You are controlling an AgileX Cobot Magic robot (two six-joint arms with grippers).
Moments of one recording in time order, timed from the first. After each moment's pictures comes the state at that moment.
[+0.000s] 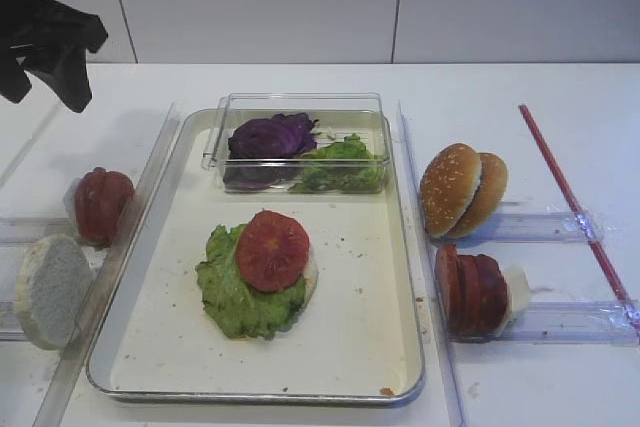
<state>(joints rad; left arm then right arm) -0.13 1.60 -1.48 0.00 1.23 0.04 -0.05 0.14 -0.47 0.09 1.14 -0.04</state>
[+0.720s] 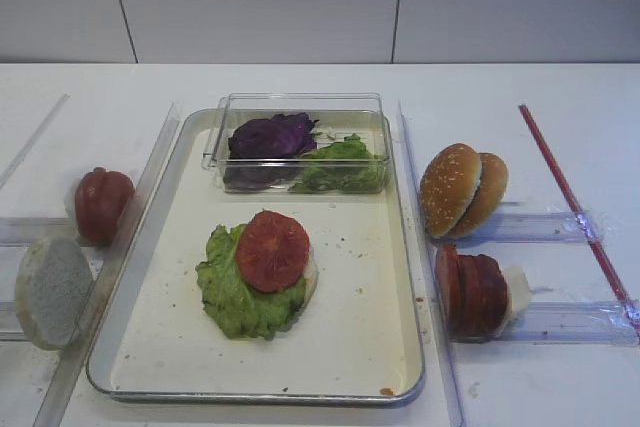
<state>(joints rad) -0.13 1.10 -1.15 0.04 1.25 0.04 -0.05 0.14 -0.47 0.09 1.14 -0.05</state>
